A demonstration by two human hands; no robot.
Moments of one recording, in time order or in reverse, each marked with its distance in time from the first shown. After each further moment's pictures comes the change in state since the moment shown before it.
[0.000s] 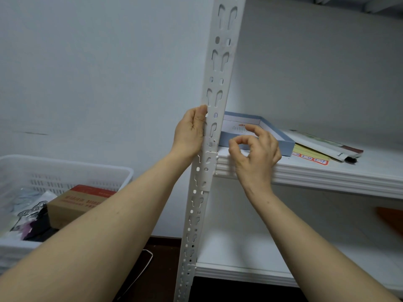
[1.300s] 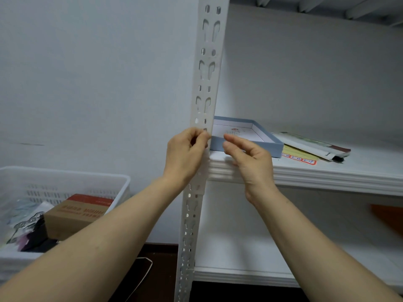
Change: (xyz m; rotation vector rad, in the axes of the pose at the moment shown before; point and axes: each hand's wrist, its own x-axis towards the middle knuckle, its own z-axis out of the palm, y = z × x) left_hand -0.037 0.007 -0.002 0.079 -0.004 0.074; right_hand 0.001 -0.023 -0.035 0.746 -0.260 0.483
